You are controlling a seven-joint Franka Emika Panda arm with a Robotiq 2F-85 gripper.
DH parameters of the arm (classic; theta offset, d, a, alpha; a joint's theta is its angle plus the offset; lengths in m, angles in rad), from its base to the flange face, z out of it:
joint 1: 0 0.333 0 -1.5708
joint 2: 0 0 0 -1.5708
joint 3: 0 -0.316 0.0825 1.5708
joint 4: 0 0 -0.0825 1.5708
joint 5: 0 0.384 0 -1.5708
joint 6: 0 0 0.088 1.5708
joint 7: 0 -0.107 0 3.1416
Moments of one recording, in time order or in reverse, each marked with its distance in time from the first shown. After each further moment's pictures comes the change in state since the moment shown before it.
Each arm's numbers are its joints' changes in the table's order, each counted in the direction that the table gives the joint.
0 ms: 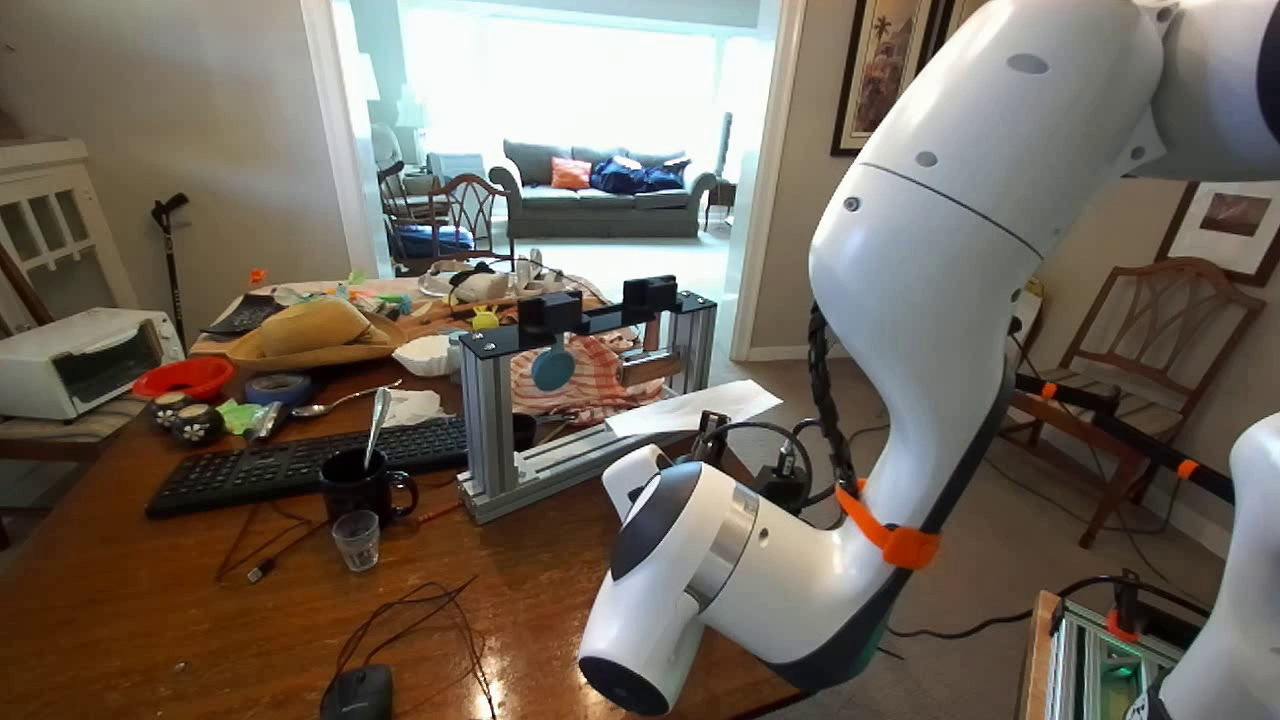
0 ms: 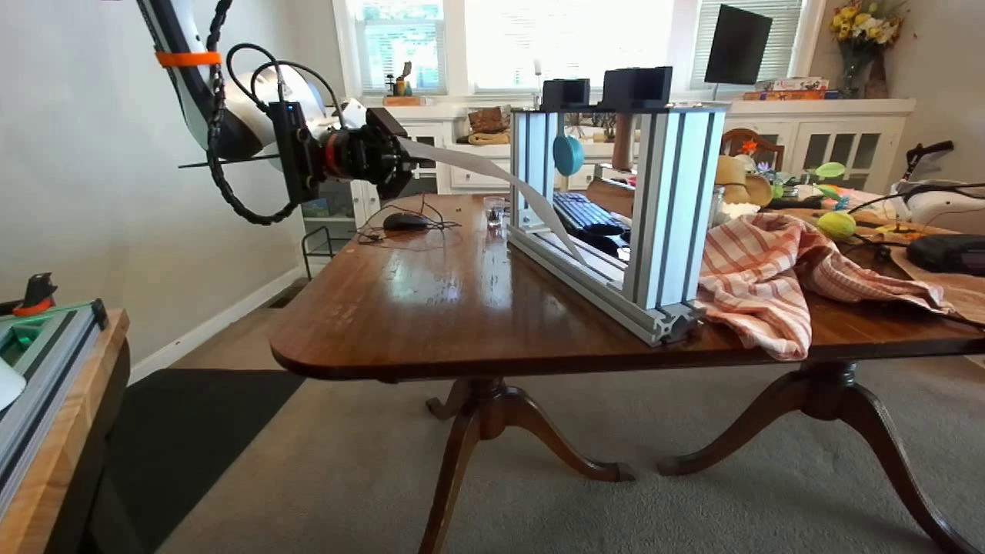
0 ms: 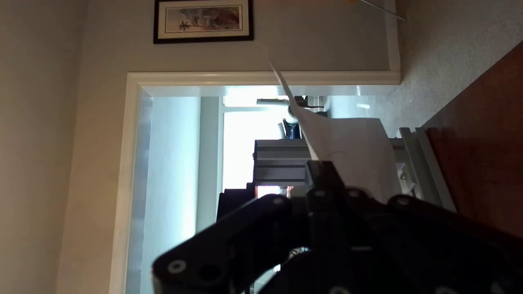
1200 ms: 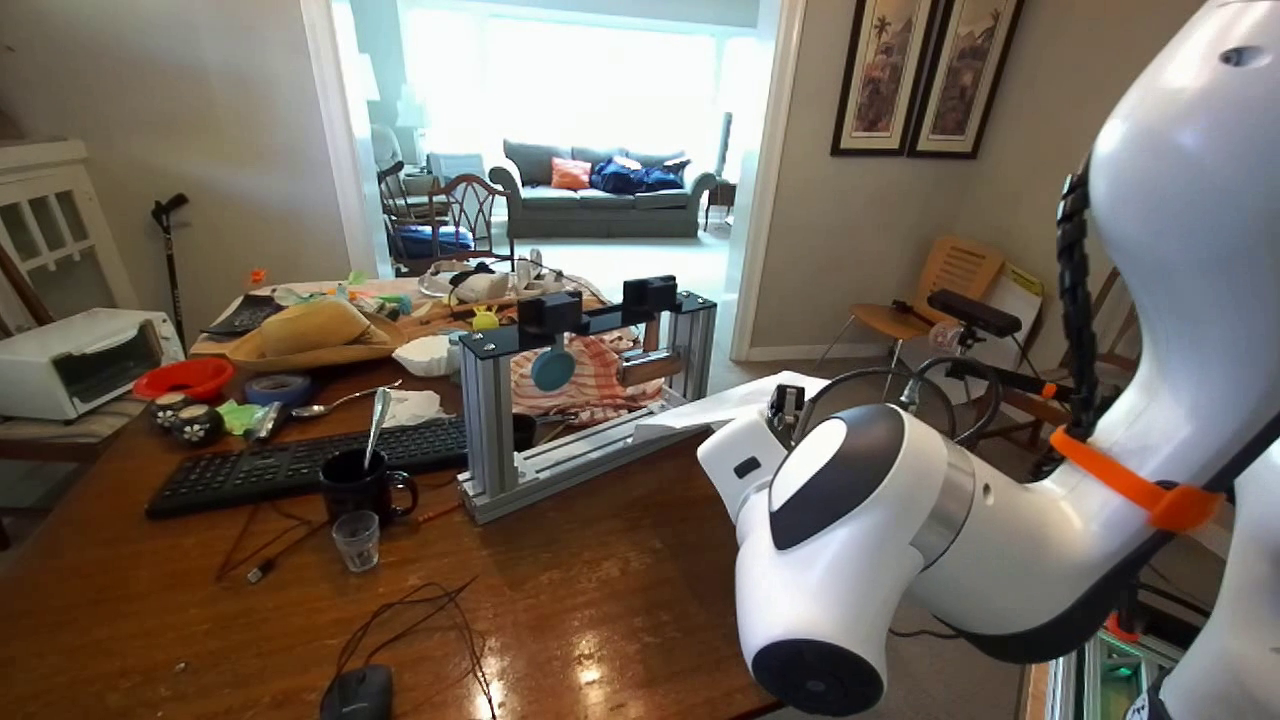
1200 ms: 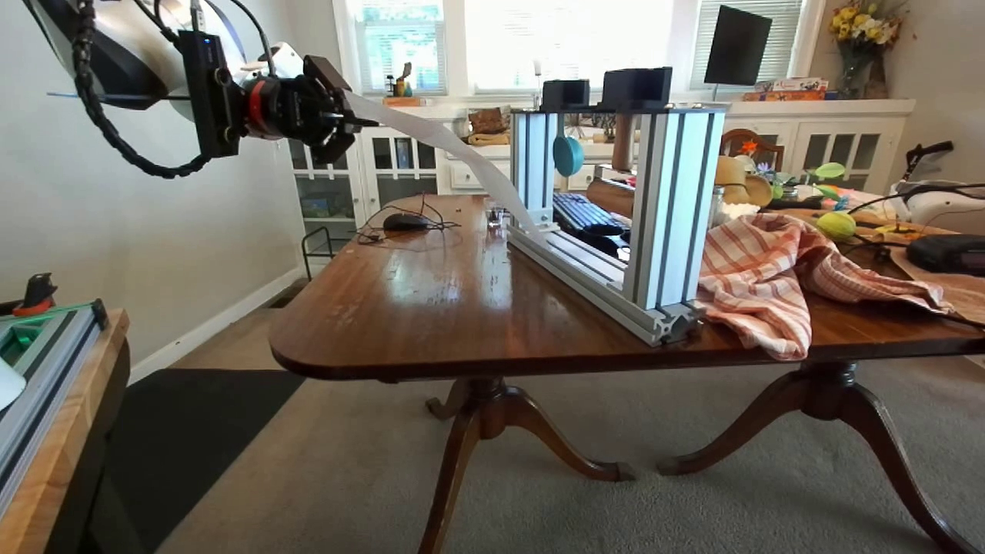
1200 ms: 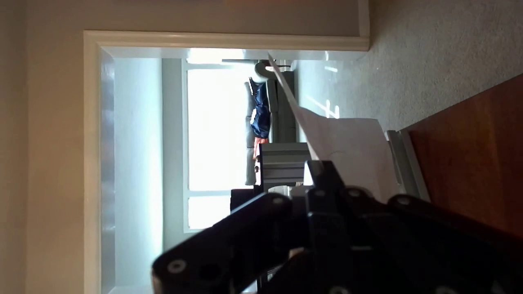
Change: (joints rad) arm -0.001 -0.432 -0.047 0.366 0.022 -0.235 0.099
